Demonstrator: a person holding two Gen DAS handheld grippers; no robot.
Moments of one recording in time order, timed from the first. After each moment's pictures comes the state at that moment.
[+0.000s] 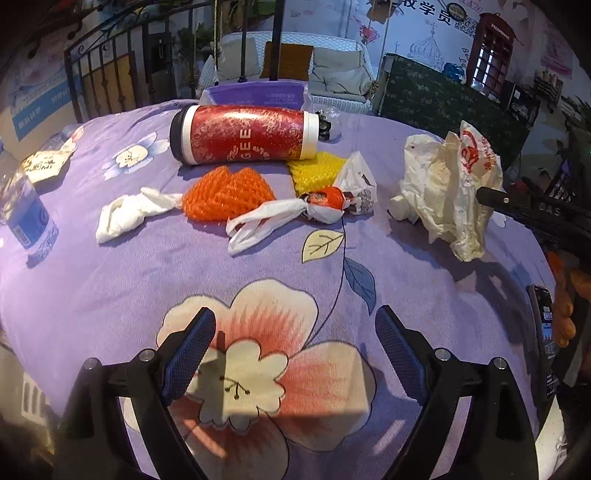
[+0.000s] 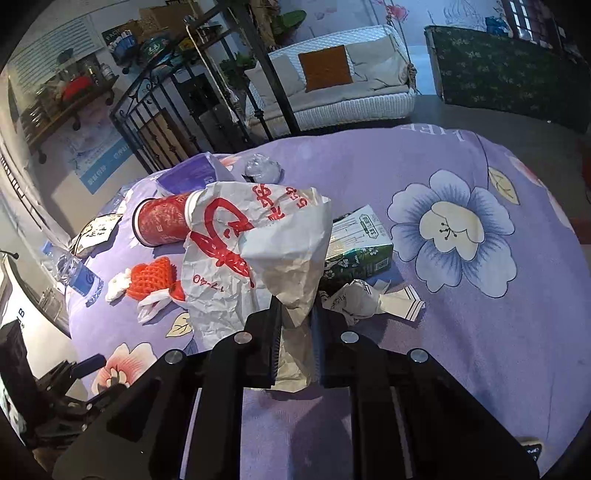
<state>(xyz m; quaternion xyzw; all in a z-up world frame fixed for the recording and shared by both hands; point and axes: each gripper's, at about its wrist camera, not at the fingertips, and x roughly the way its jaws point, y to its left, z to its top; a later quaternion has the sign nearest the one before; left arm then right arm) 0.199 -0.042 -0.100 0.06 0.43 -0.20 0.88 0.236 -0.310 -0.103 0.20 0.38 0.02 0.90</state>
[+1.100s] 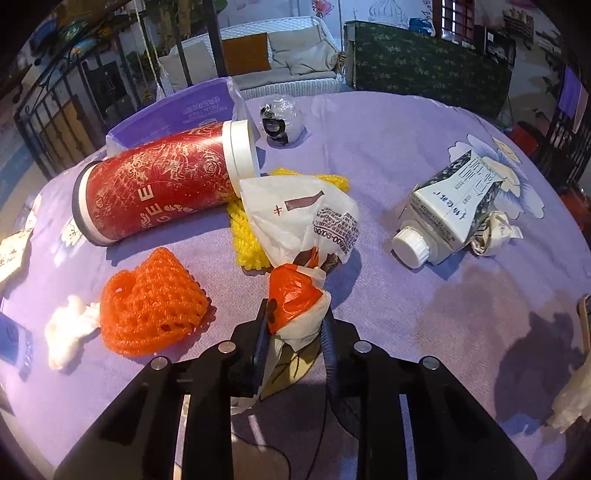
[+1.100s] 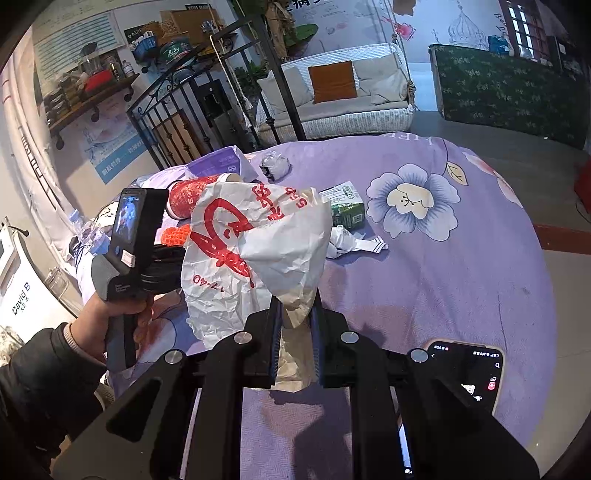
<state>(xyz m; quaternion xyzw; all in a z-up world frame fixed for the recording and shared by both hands) 0.274 -0.117 -0.121 0.16 0.43 -0.23 0.86 0.143 -0.308 -0.084 0.18 0.36 0.03 0.91</state>
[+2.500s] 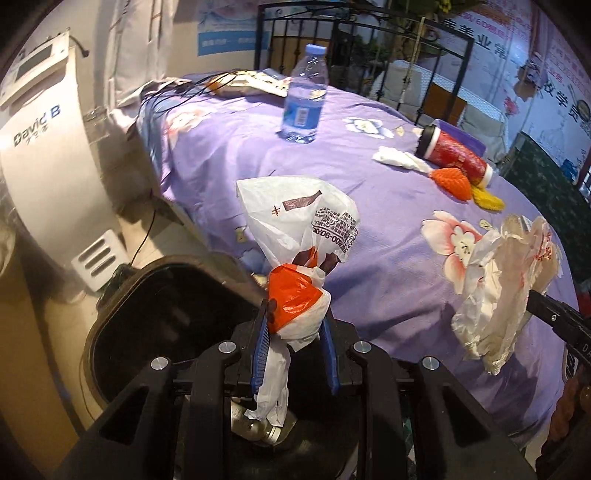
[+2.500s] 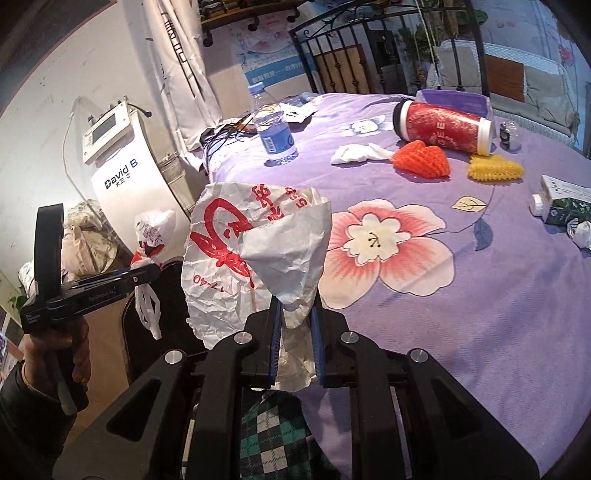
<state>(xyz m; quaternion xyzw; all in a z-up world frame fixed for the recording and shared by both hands) 0.028 0.193 -0.090 -0.09 0.43 0.07 0.90 0.101 -0.070 -0.087 0.07 0.39 0.31 0.86</state>
